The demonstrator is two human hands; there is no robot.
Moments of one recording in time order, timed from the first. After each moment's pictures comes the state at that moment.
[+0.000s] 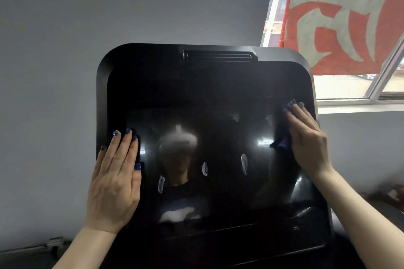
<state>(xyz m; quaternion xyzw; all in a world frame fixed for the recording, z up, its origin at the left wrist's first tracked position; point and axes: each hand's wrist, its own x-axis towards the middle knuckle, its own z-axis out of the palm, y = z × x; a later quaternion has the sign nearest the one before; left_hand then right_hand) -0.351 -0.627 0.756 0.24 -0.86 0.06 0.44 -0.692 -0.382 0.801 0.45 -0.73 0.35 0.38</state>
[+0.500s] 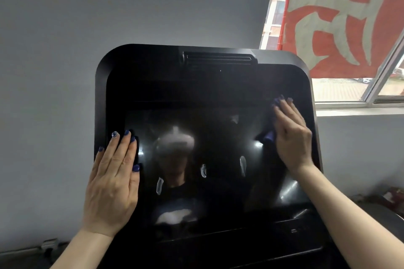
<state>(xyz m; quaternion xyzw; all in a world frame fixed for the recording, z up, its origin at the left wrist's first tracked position) -0.351 -0.628 0.754 0.23 -0.86 0.05 0.44 -0.674 -0.413 0.813 0.42 -0.73 0.39 0.38</state>
